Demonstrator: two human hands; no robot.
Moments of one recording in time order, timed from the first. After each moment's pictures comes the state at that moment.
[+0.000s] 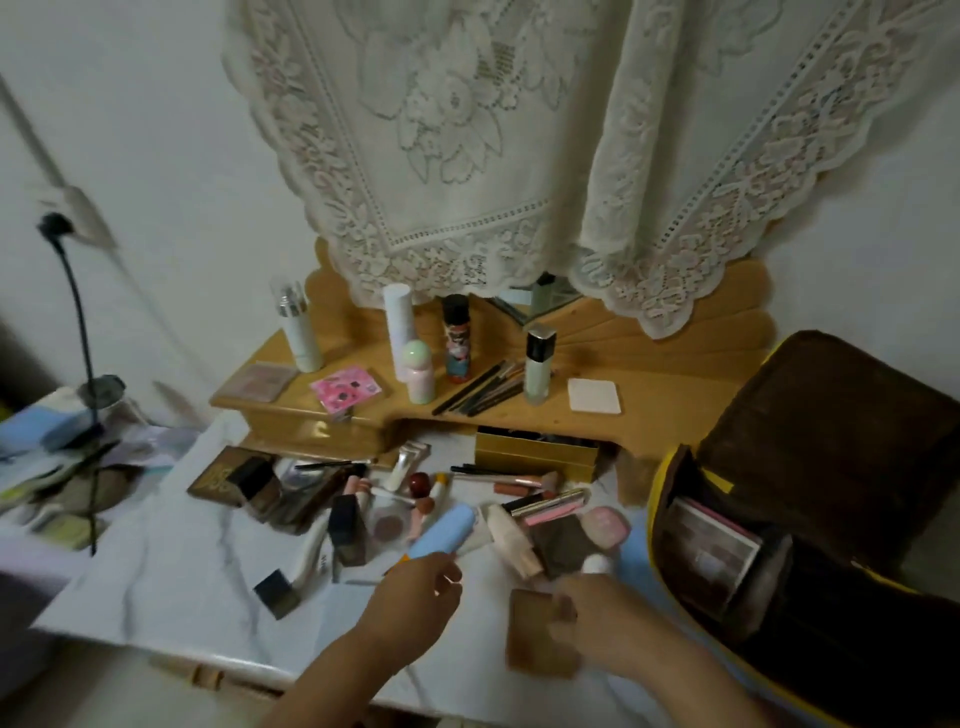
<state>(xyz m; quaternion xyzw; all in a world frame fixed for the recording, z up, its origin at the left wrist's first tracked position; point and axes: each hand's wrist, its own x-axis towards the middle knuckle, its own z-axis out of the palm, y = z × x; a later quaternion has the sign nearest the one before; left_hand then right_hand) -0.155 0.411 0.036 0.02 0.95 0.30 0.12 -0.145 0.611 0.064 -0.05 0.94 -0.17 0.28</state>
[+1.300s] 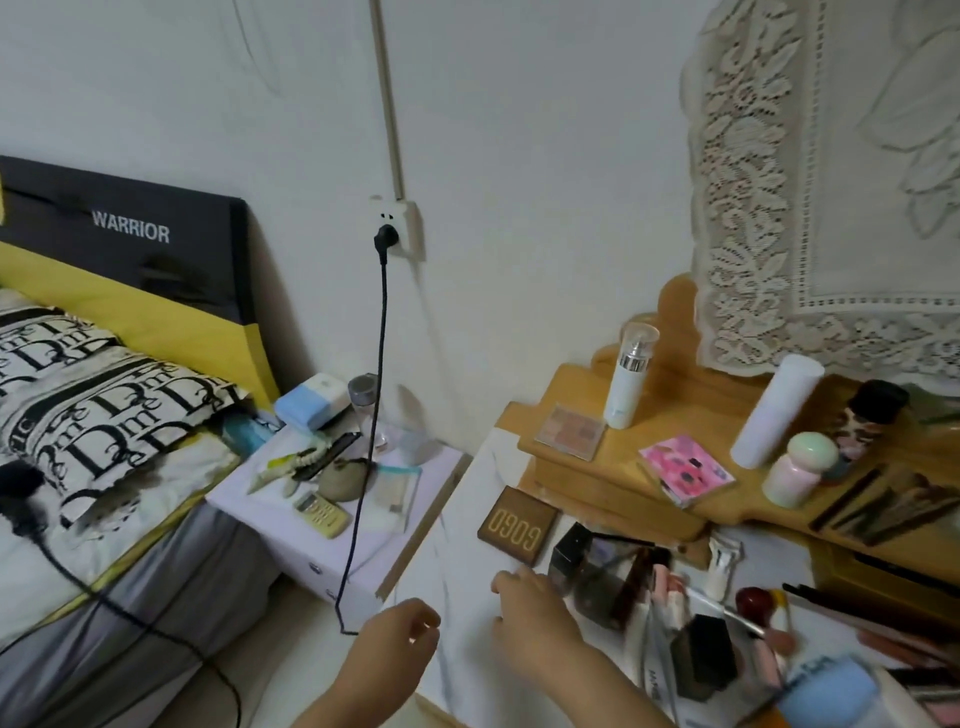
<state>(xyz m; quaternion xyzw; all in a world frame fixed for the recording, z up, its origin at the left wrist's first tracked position) -0.169 0.032 0.018 -0.18 0.91 0.36 0.13 -0.244 0.176 0.023 -0.18 0.93 -0.16 0.28</state>
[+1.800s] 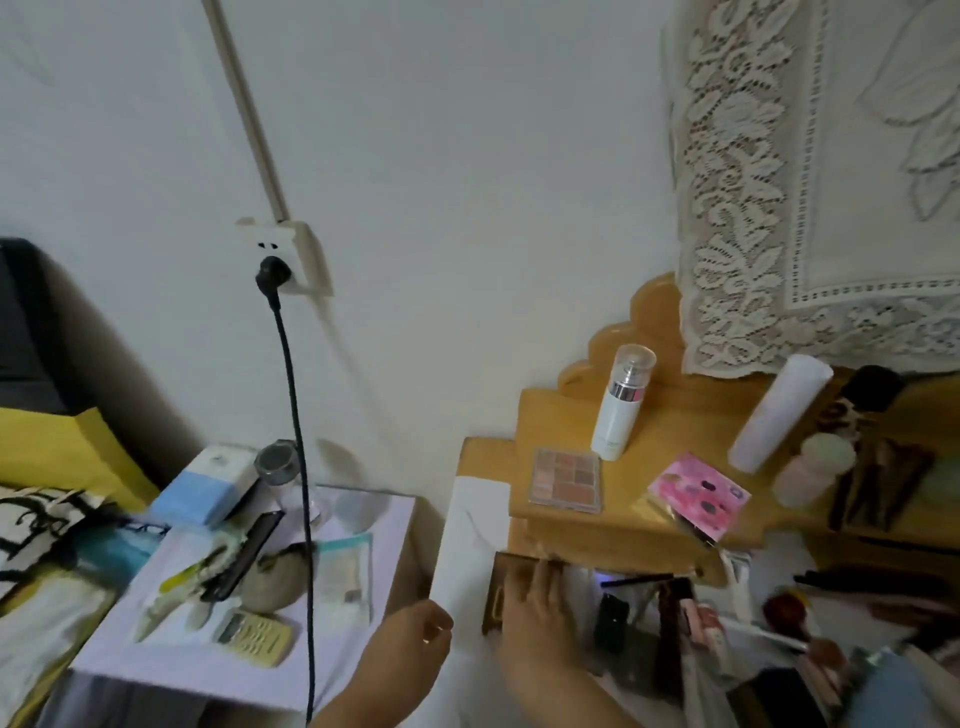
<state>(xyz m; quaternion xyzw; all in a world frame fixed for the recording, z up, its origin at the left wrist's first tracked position) -0.316 -0.030 0.000 -0.08 0.91 0.35 0.22 -0.333 0.108 -0.021 0.03 0.97 -0.10 0.22</state>
